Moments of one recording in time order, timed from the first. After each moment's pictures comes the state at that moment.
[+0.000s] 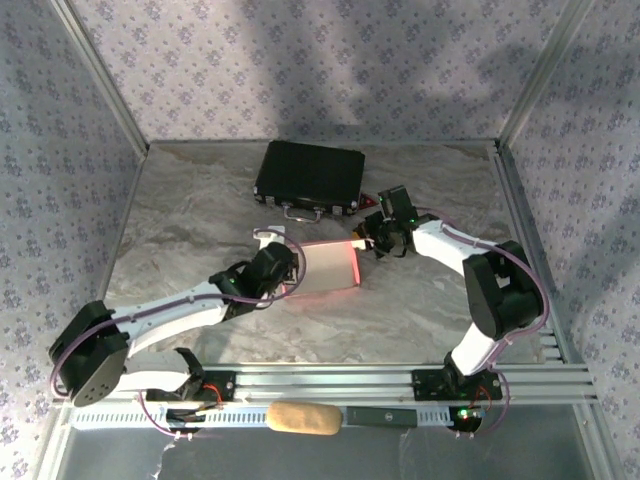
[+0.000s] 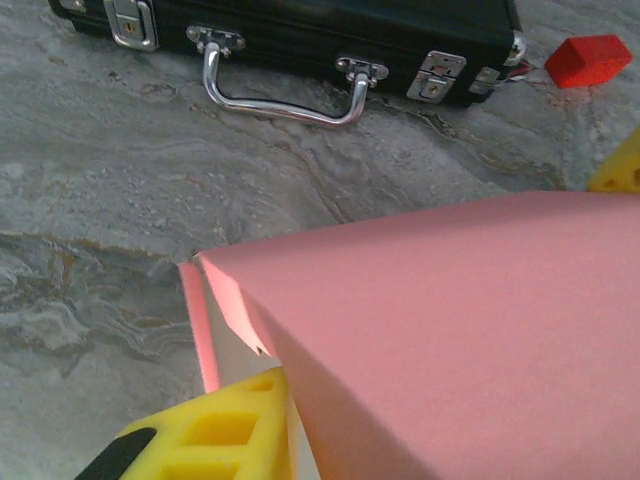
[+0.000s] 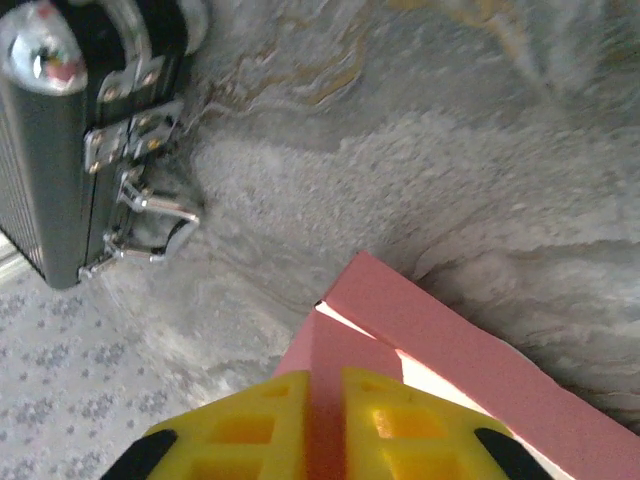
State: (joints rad) left arm -0.91 1.25 0.66 -0.10 -0.43 -0.65; right arm 0.40 1.66 0.99 -0.24 -0.37 1.45
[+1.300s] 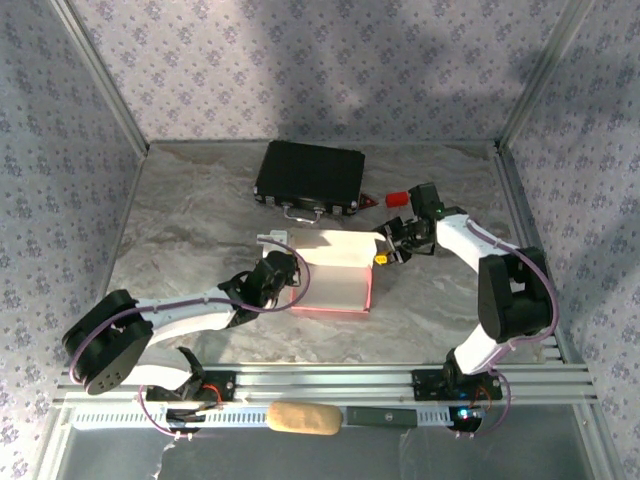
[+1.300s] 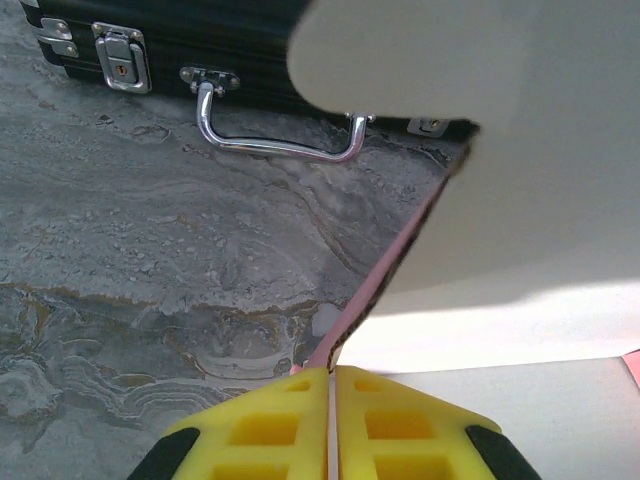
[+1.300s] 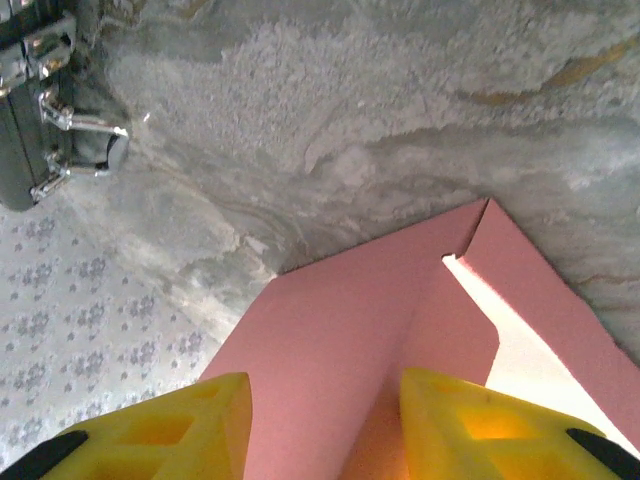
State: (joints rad) left arm -0.91 1.34 0.54 0.22 -0.49 -0.59; right arm 0.22 1.62 1.02 -0.56 -0.71 1.24
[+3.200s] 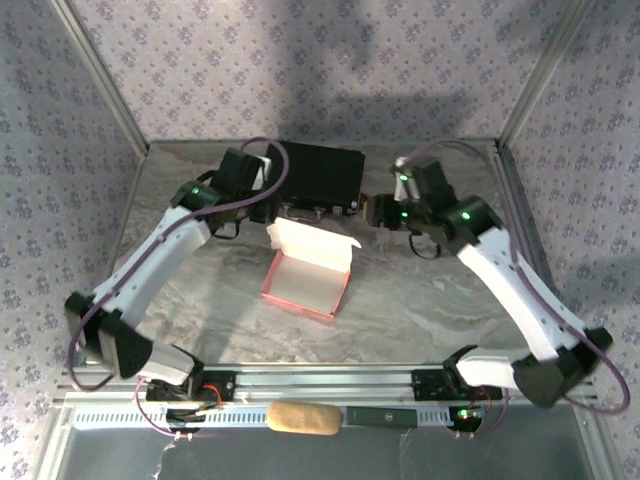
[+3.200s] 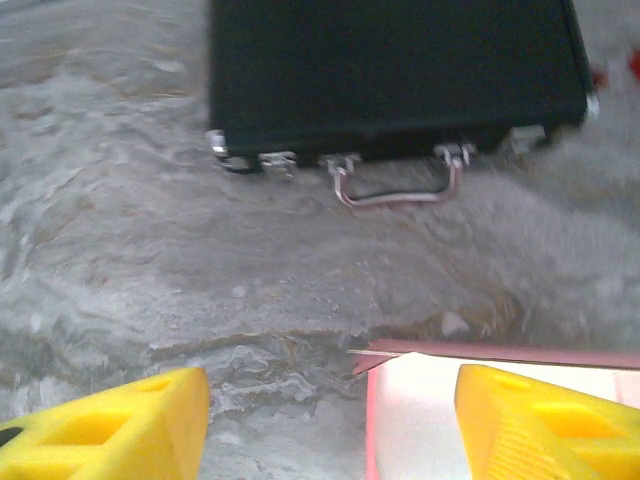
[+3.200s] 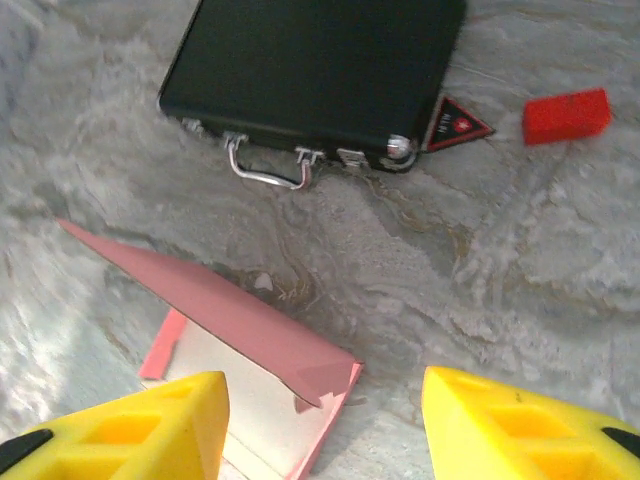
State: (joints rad) left arm -0.54 1.47 1.49 -0.92 -0.16 -0.16; right arm 0.58 1.30 1.45 -0.95 0.03 0.44
